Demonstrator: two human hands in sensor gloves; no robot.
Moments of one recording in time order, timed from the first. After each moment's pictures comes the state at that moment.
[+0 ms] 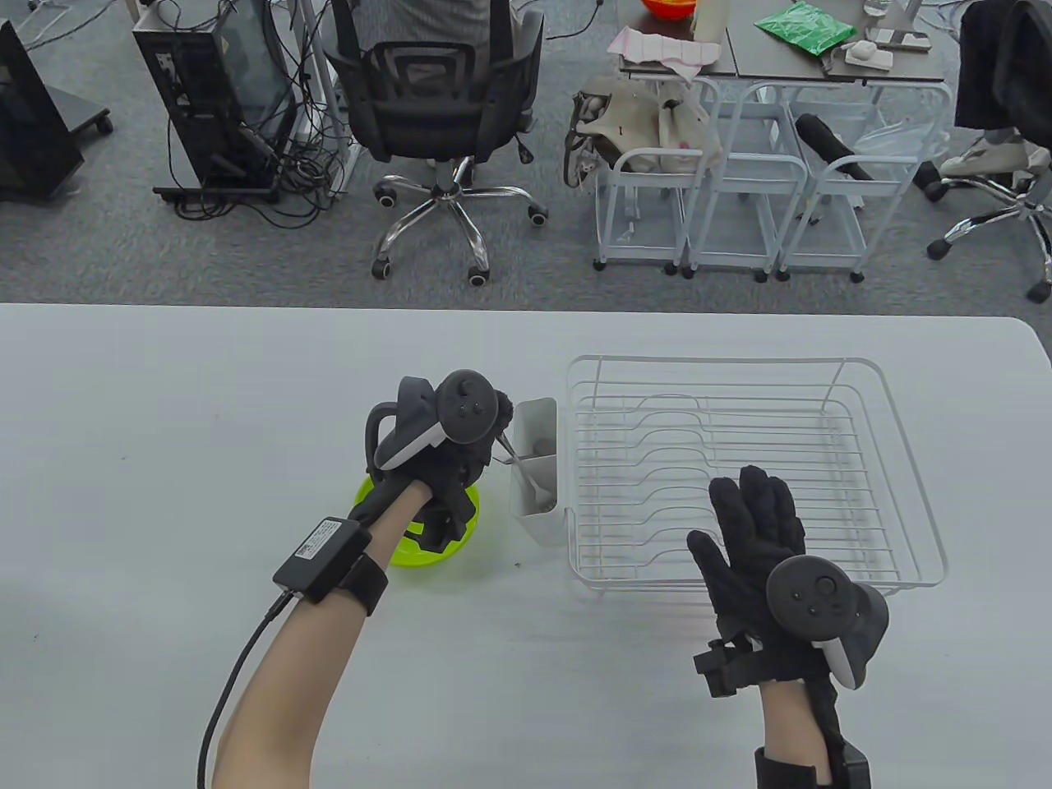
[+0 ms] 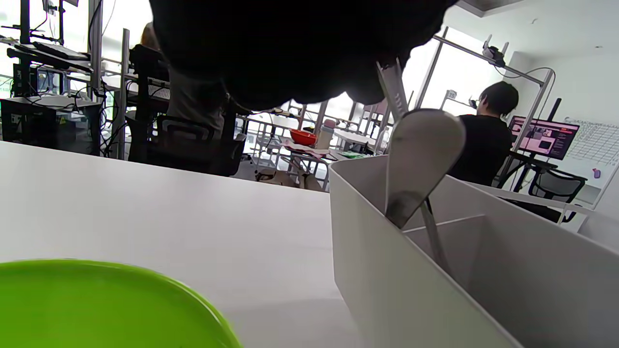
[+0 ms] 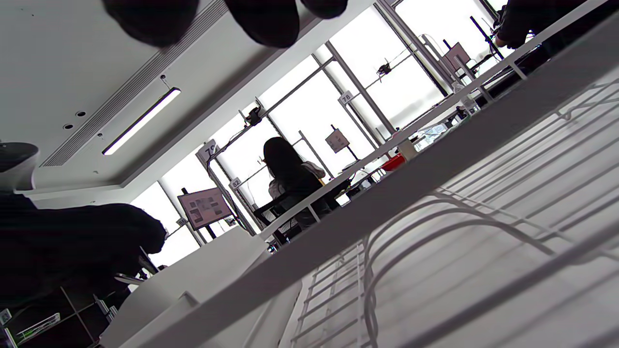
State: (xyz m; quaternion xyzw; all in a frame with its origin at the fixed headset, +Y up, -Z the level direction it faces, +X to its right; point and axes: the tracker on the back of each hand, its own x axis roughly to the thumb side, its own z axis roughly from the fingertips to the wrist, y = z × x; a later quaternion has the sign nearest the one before) left_hand -0.121 -0.635 -0.426 -0.03 -0.14 0.13 0.98; right_hand 0.219 -0.679 -0.260 0.01 -0.16 0.93 0.34
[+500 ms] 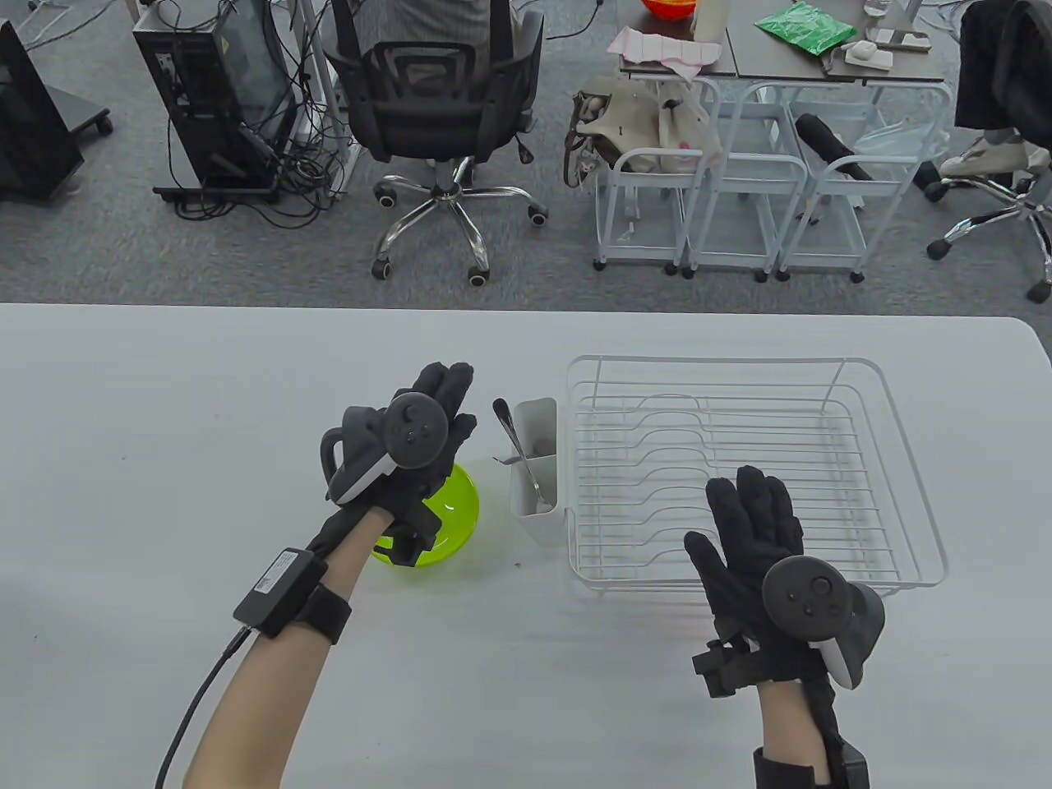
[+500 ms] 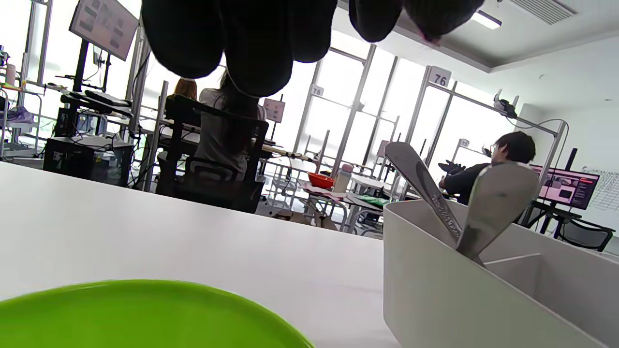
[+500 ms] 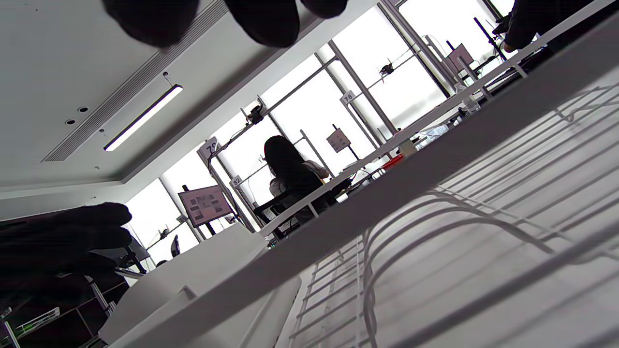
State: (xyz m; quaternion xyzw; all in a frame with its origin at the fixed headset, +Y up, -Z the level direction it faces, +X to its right) left_hand -0.171 -0.637 -0.393 0.05 -0.11 0.14 0.98; right_hand 0.217 -0.679 -0.260 0.02 -0.16 0.93 0.33
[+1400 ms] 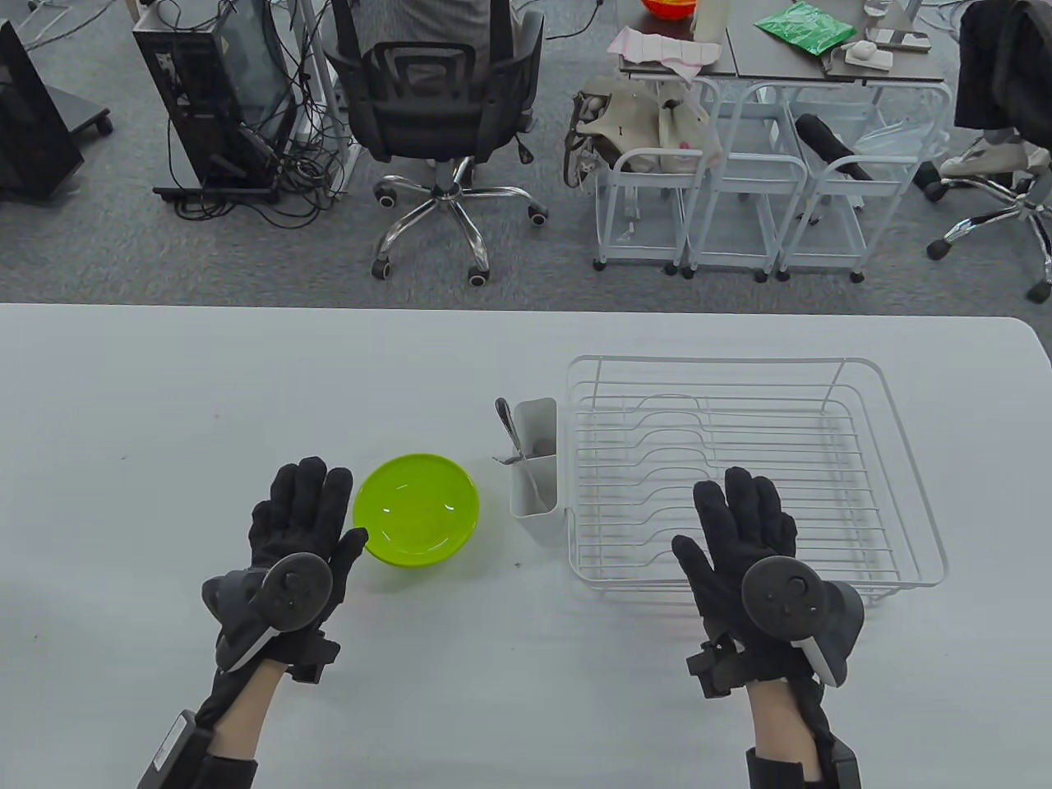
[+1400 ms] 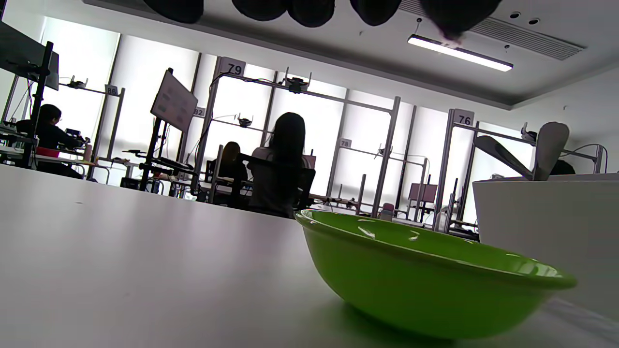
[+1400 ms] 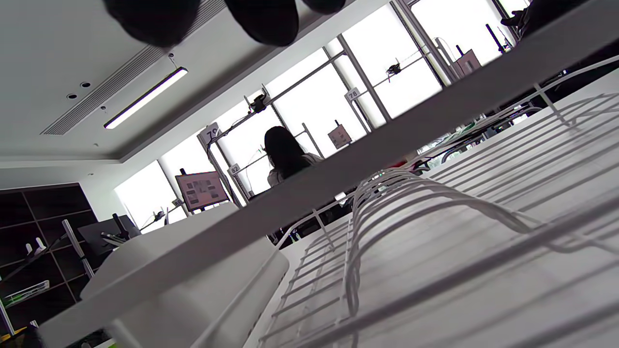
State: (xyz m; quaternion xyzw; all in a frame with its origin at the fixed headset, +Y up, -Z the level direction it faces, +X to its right) left_hand -0.268 -0.706 -0.281 0.14 -0.06 0.10 0.98; right_hand 0.202 -0.683 -0.263 0.02 -0.15 0.94 0.29
